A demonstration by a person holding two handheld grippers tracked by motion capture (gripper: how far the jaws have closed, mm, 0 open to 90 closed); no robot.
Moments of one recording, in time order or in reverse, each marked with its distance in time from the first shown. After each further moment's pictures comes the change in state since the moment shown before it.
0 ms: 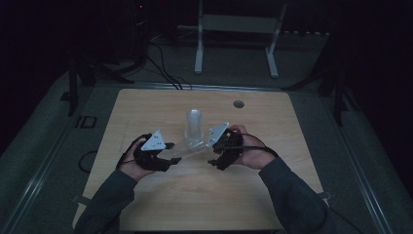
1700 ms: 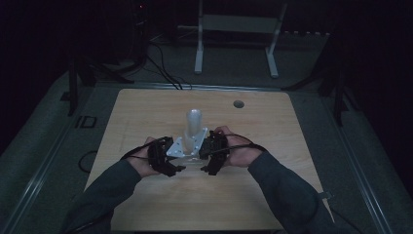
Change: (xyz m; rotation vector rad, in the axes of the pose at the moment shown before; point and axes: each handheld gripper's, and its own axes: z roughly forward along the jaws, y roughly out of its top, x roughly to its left) left arm -0.020 0.033 0.021 0.314 -0.045 0.277; right arm 0.013 0.032 0.019 0.119 0.065 -0.173
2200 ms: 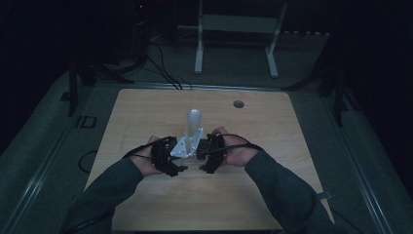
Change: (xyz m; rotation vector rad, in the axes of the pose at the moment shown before) left arm 0.001 0.012 -0.002 0.054 -0.009 0.073; right arm 0.003 0.007 0.010 0.025 0.047 0.048
